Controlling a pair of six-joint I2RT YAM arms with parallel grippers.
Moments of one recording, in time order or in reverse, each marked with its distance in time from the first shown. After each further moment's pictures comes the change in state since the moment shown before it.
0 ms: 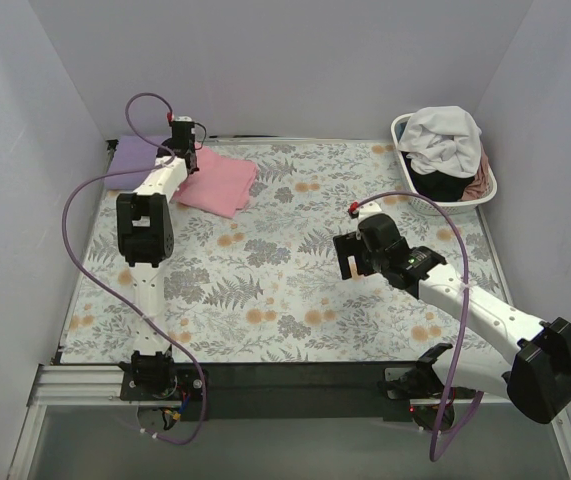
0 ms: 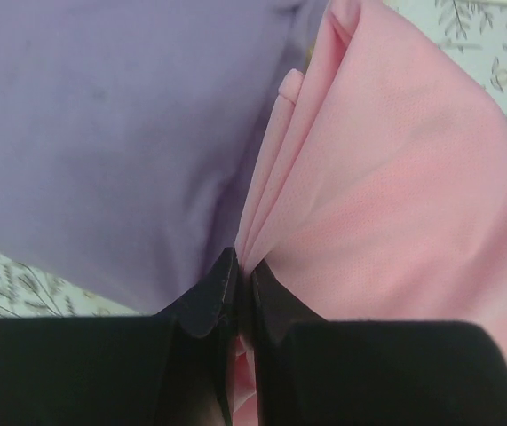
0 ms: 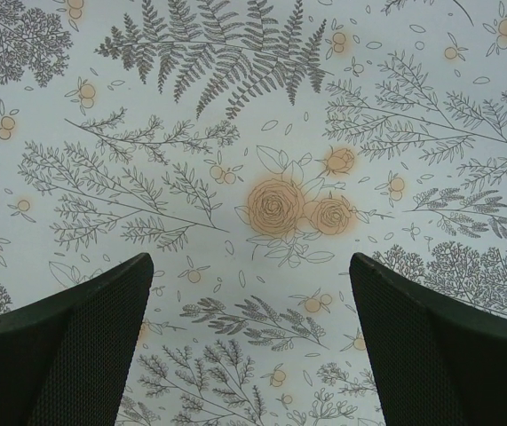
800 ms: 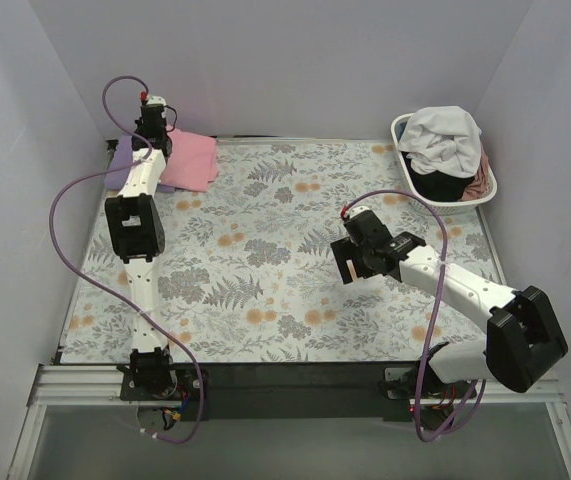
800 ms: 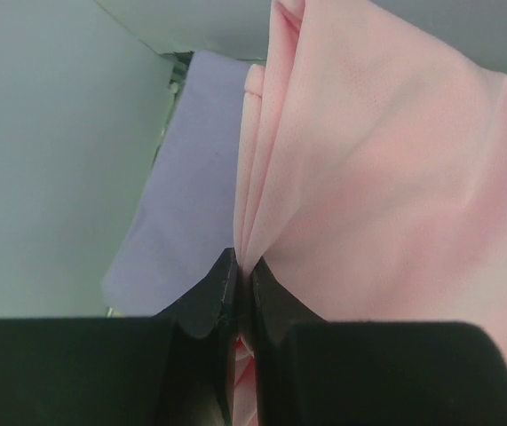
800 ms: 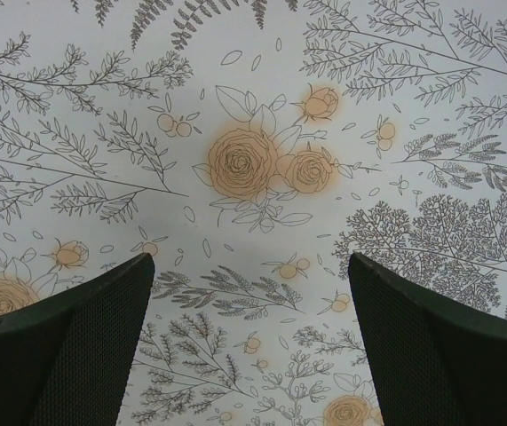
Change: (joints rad) left arm 0.121 0.144 0.314 0.068 -0.112 0.291; right arm -0.003 0.179 0.092 -0.168 0.049 0.004
